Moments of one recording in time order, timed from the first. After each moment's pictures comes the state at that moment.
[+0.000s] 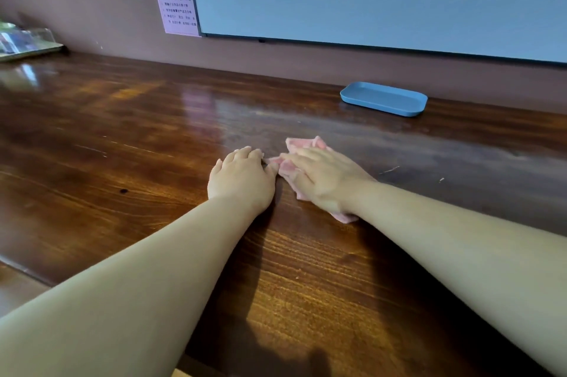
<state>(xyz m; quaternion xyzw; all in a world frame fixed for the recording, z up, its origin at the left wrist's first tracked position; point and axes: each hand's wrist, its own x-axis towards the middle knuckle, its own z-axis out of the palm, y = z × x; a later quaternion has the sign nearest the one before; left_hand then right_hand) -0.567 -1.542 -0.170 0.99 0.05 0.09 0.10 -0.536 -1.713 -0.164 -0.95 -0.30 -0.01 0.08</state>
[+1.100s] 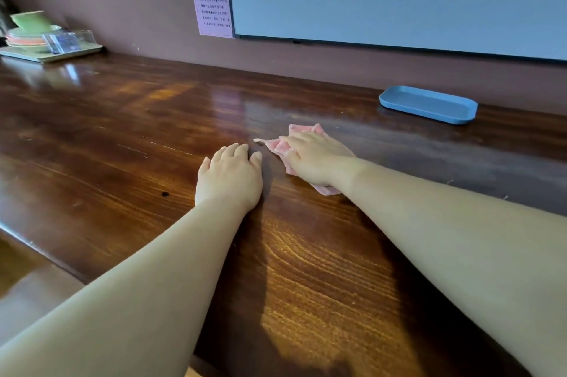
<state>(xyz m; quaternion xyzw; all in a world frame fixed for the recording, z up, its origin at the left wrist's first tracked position) -0.553 -1.468 -0.179 0.97 0.12 0.14 0.14 -0.485 -1.623 -0.156 -0.95 -0.28 0.01 0.11</state>
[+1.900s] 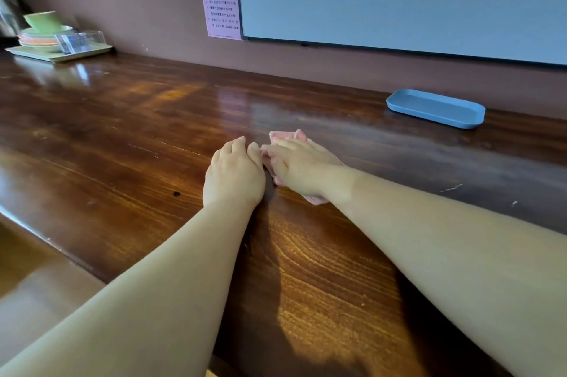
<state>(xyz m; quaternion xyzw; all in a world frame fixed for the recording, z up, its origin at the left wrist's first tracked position) -0.561 -1.467 -0.172 0.93 0.15 0.21 0.26 -0.507 -1.598 -0.152 -0.93 -0.34 0.02 0.15</state>
